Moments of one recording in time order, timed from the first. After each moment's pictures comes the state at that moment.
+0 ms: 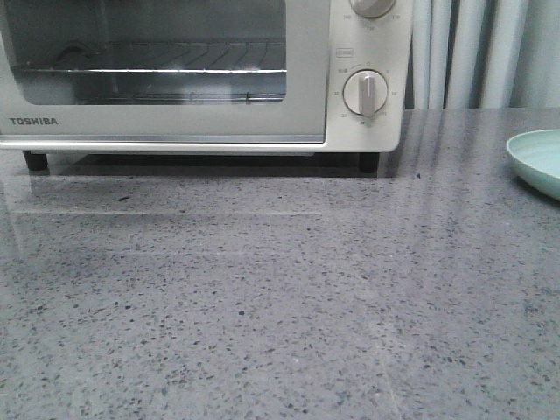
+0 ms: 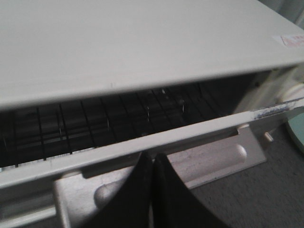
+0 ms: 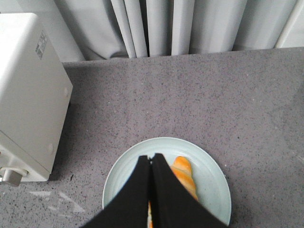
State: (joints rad) left arm -0.46 1.10 -0.93 -0.16 0.36 0.07; right arm -0.09 0.99 -1.41 0.04 1.05 0.00
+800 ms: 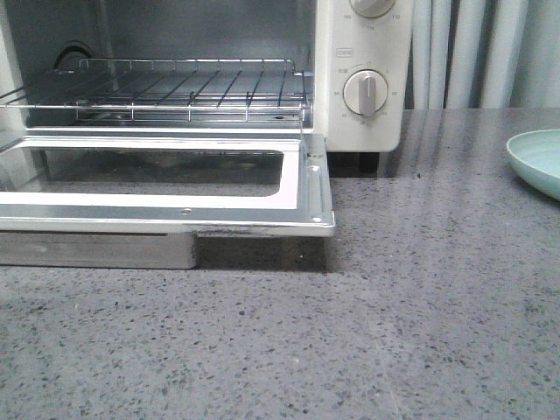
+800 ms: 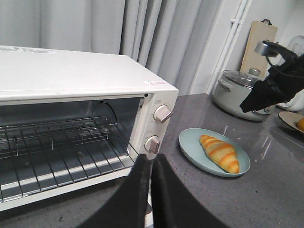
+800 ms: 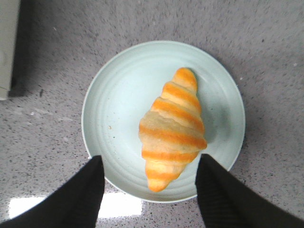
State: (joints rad) left arm -0.56 0.41 -0.79 -0.25 0.56 0.07; right arm -0.09 1.25 -1.41 0.04 1.27 -0.01
